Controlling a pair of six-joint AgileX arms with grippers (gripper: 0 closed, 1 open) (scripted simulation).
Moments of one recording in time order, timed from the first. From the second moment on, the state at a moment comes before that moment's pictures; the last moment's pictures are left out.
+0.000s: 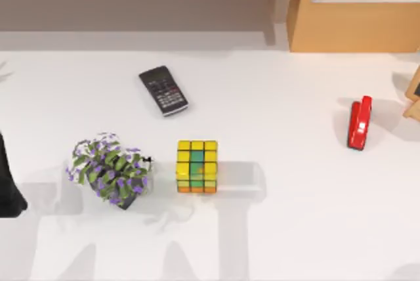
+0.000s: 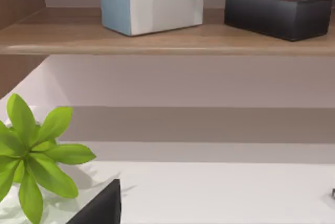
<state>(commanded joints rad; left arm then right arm) 0.00 0.00 0.00 0.00 0.00 0.00 -0.52 1.64 0.73 -0.65 -0.03 -1.01</state>
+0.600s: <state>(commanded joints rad) 0.00 0.00 0.00 0.00 0.00 0.00 -0.52 1.64 0.73 -0.65 -0.03 -1.01</state>
